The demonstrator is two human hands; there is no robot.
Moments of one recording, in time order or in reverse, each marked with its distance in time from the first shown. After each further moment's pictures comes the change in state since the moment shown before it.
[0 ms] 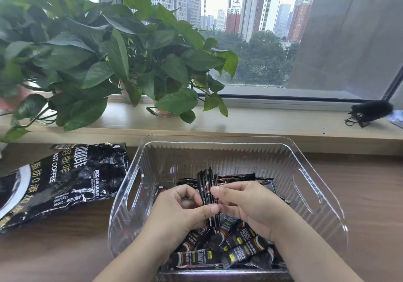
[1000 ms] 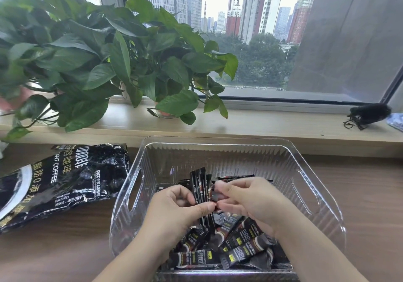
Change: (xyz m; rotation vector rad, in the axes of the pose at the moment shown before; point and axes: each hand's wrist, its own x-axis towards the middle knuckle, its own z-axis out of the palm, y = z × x) left_hand 0.000 0.000 -0.002 0.033 0.115 0.038; right_hand -0.013 -0.012 0.003 -0.182 0.163 -0.004
